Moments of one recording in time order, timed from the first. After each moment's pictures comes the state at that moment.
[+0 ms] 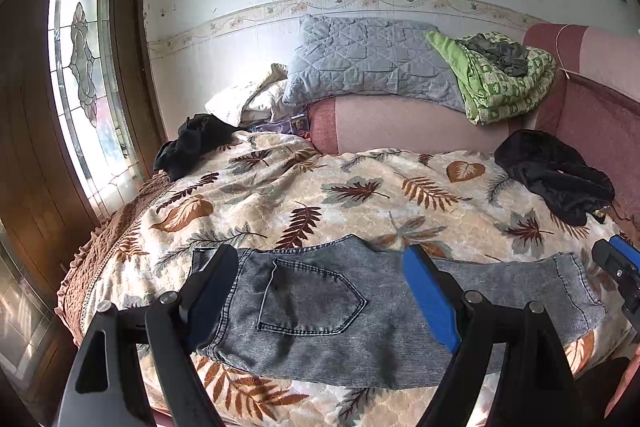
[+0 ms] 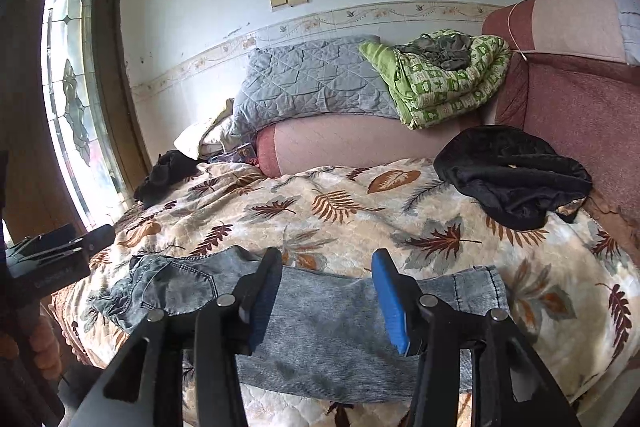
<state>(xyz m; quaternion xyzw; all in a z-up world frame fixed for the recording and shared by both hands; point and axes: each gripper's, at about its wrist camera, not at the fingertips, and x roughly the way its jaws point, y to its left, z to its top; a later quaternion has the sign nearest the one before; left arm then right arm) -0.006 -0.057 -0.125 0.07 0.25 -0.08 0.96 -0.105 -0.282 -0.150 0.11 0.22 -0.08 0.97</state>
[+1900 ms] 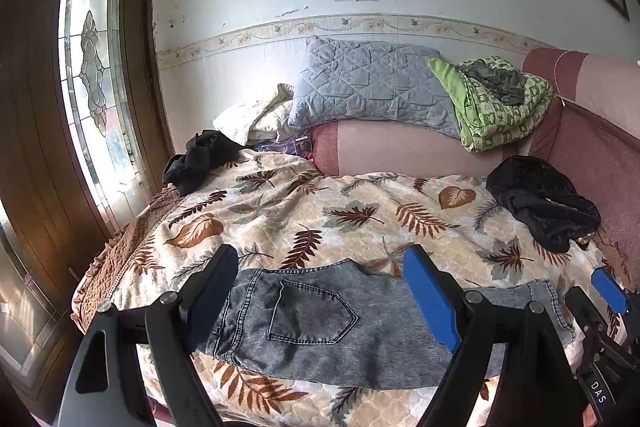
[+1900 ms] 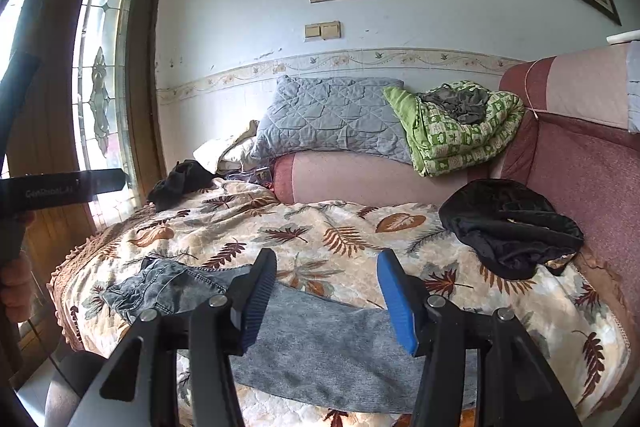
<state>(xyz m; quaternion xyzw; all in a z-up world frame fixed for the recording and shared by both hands) -0.032 -0.056 -0.058 0.05 0.24 -0.07 0.97 -0.136 -0.254 -0.113 0.04 0.17 -0.06 0.98</state>
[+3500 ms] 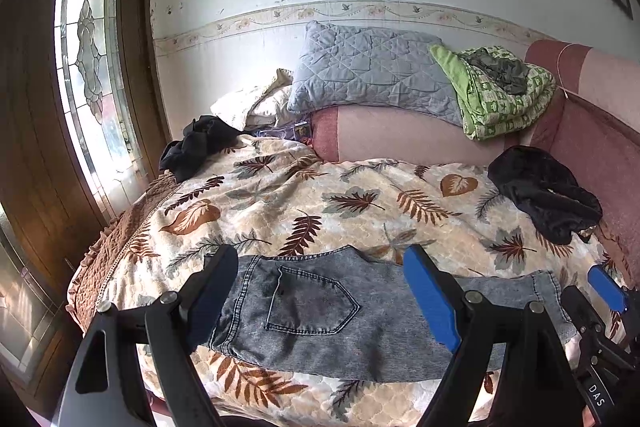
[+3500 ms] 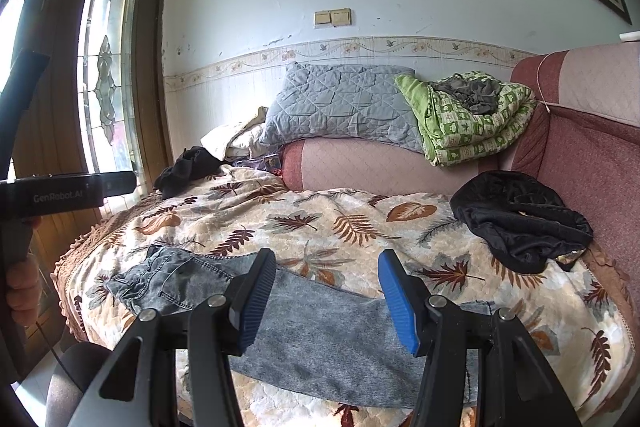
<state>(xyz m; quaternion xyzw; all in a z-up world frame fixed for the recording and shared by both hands) -0.023 -0.054 -0.074 0.05 0.26 -0.07 0.96 -0.124 -0.245 -0.123 0.04 0.19 -0.04 0.98</state>
